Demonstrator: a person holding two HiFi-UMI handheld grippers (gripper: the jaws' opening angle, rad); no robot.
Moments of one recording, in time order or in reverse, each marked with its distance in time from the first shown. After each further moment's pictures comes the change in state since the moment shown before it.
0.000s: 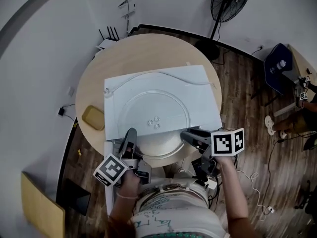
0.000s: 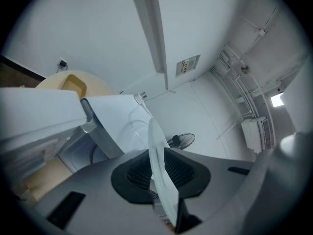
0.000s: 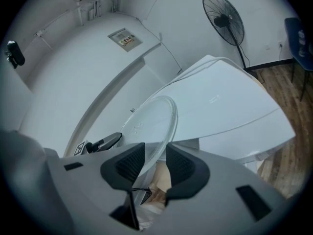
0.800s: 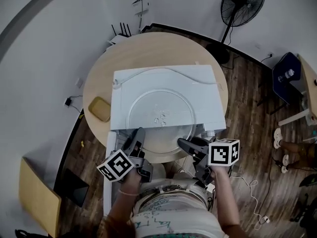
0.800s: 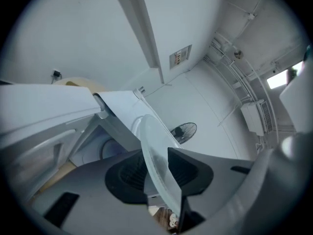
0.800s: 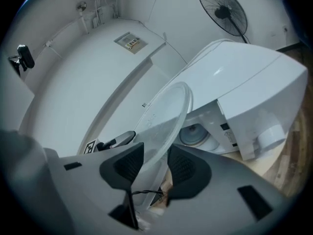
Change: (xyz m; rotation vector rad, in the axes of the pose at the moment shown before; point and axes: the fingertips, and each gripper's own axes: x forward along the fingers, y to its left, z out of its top) left arm -0.014 0.009 -0.027 0.130 0.060 0.025; right arm 0.008 0.023 -0.040 0.020 -0.017 0.143
